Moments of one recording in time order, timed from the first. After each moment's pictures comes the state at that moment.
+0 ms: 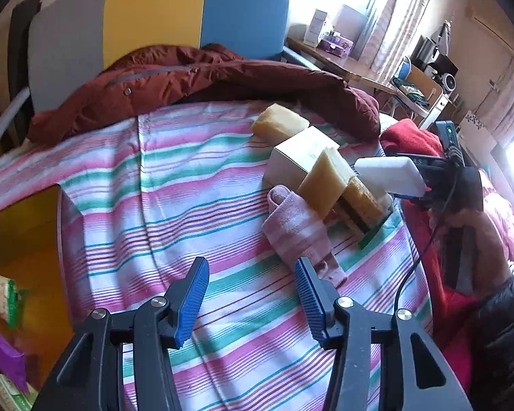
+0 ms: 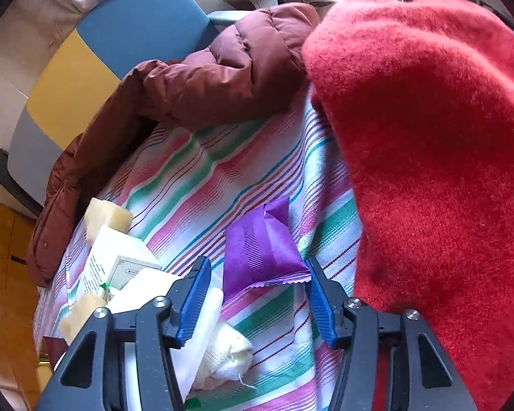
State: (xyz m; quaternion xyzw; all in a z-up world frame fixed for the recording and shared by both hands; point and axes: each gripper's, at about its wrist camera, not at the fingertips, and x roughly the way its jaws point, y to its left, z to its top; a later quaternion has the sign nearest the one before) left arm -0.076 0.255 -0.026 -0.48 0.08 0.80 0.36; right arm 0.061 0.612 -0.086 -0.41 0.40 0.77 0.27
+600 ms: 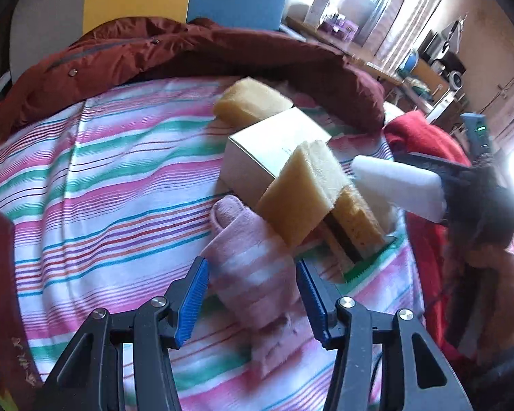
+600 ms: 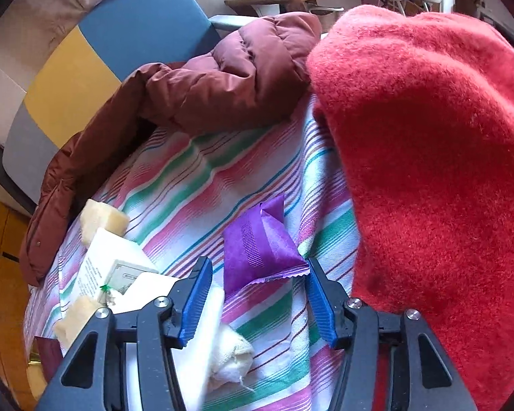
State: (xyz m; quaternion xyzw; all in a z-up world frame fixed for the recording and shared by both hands) left arm -0.089 0.338 -0.064 -0.52 0.08 0.78 0.35; right arm 0.057 0.607 -0.073 -0.41 0.37 0.79 0.28
